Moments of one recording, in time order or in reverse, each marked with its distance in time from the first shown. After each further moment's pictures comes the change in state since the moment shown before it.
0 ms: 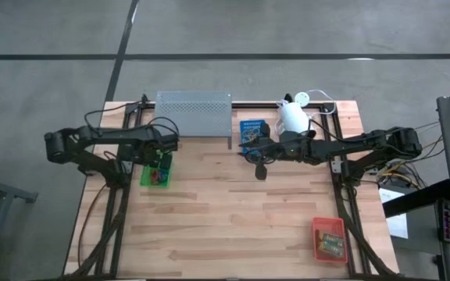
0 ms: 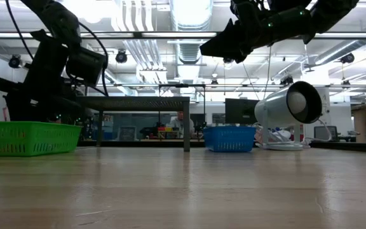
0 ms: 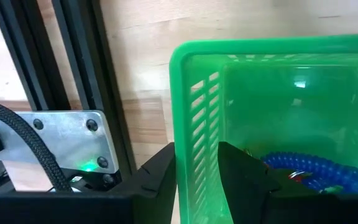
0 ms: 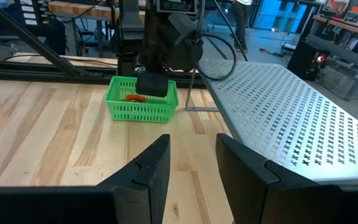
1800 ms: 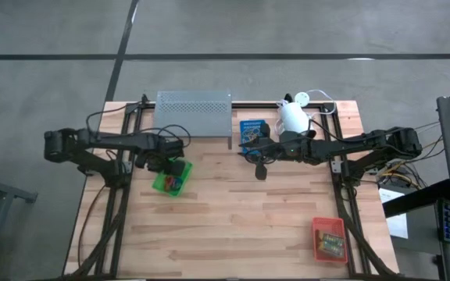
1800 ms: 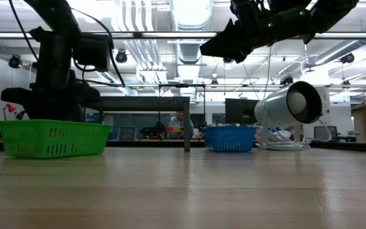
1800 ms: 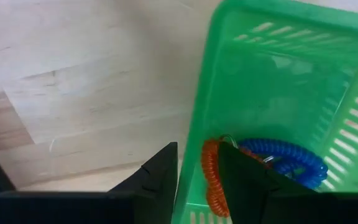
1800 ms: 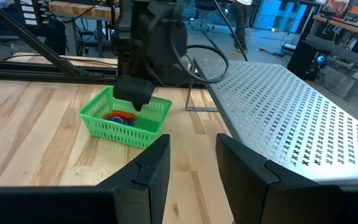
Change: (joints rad) left arm -0.165 -0.020 0.001 0.246 0.176 -0.031; right arm 0.000 0.000 0.000 0.000 0.000 0.000
